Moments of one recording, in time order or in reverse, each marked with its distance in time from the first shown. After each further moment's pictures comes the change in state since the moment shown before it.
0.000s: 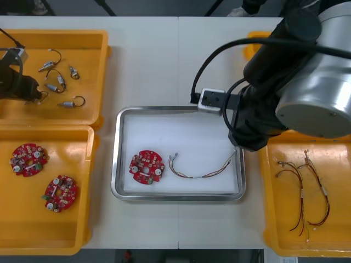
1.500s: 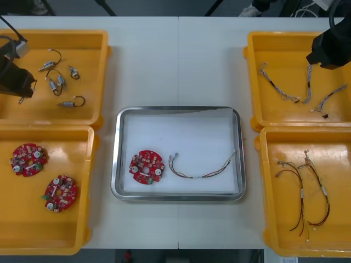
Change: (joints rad) right arm 0.006 -0.043 -0.567 0.294 0.133 0.005 -0.061; left arm -0.019 0.009 0.121 -0.185 -0.066 0.378 0.000
